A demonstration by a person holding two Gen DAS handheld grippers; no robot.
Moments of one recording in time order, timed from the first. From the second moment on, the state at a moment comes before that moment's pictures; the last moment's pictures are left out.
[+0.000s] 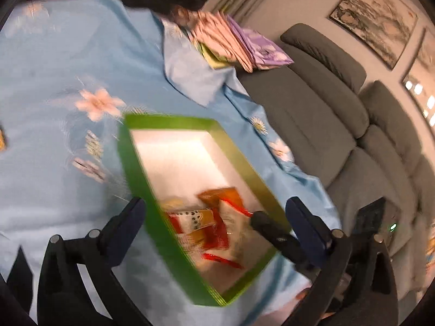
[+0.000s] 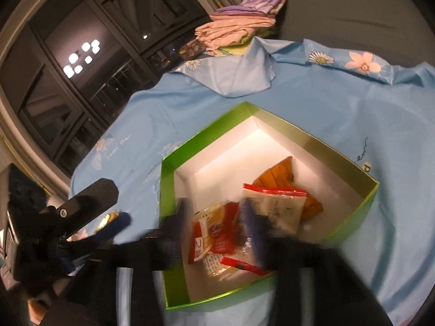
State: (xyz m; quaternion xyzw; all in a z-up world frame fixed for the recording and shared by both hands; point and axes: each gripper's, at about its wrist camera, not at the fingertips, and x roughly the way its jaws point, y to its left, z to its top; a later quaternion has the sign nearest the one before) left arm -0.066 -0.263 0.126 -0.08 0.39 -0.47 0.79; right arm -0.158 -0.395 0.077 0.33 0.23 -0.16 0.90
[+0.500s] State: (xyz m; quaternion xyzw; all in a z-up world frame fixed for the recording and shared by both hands) left arm -0.071 -0.107 0.114 -0.02 0.35 -0.29 0.89; right arm -0.101 -0.313 0.081 0.34 0.27 -0.08 0.90
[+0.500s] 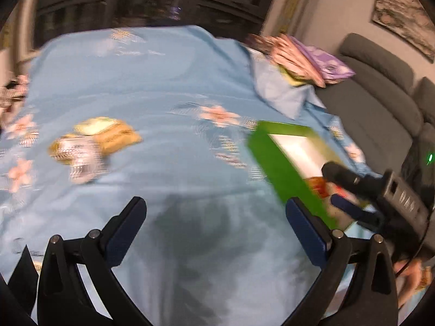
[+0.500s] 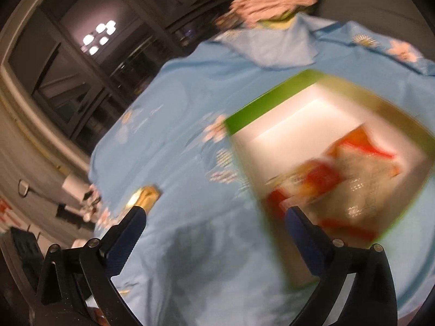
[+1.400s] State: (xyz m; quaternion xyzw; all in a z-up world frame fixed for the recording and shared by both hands) left arm -0.007 0.048 0.030 -0.11 0.49 -0.17 0.85; right arm 0.235 -0.105 0.046 0.16 0.52 -0.02 0.84
